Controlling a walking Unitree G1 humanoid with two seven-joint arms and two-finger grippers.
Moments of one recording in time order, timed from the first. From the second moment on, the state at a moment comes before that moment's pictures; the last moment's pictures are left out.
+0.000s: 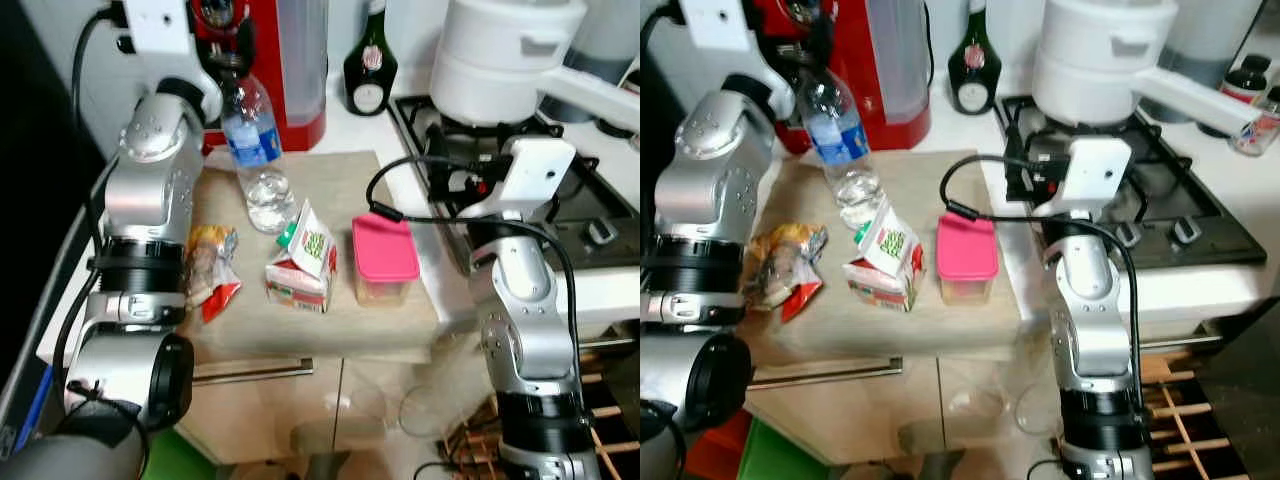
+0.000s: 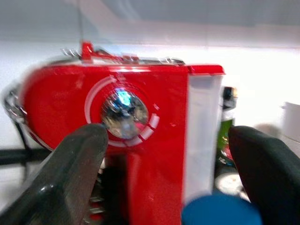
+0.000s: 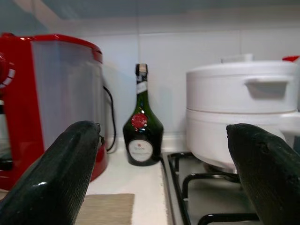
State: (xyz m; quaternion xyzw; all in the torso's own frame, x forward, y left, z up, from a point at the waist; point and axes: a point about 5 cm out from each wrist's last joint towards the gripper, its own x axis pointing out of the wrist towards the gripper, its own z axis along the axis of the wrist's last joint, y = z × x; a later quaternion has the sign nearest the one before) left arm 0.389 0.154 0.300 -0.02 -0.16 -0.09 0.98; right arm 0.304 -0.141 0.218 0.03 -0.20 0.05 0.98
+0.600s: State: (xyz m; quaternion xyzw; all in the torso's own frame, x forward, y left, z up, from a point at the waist) left arm 0.416 0.142 0.288 -0.06 -0.04 -0.14 0.99; right arm 0.297 -0.137 0.215 0.03 -0.19 0.06 0.98
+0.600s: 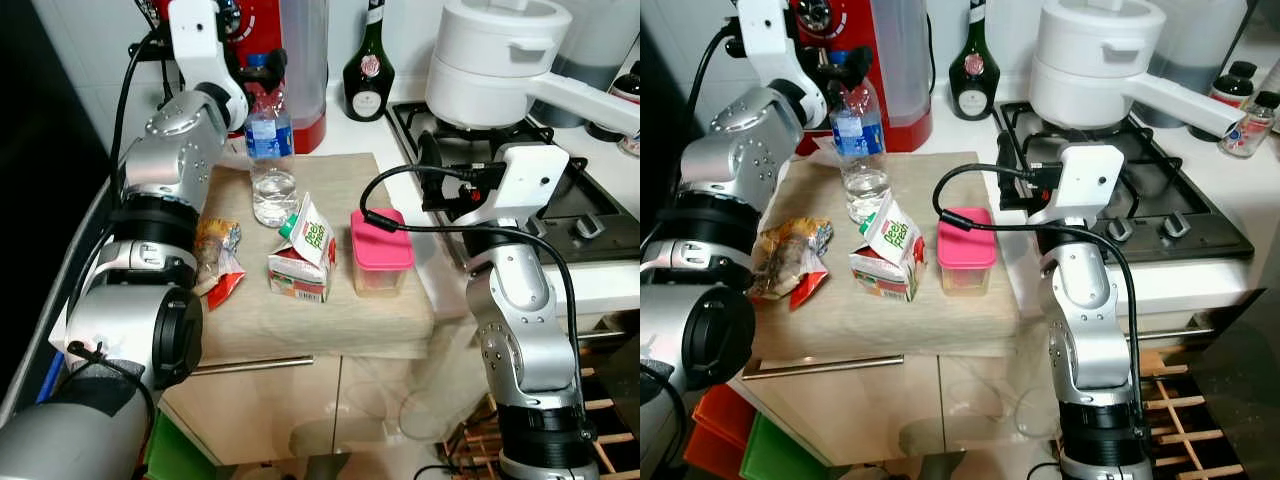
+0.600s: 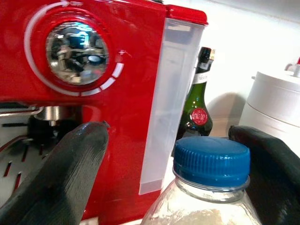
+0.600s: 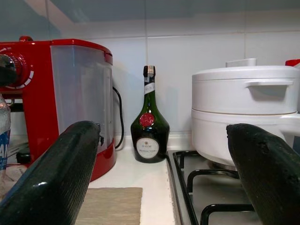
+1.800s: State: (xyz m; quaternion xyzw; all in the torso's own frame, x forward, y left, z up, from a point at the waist) left arm 0.397 0.136 0.272 -0.03 -0.07 -0.24 0.97; right arm 0.306 -0.129 0.221 0.04 -0.19 0.07 0.98
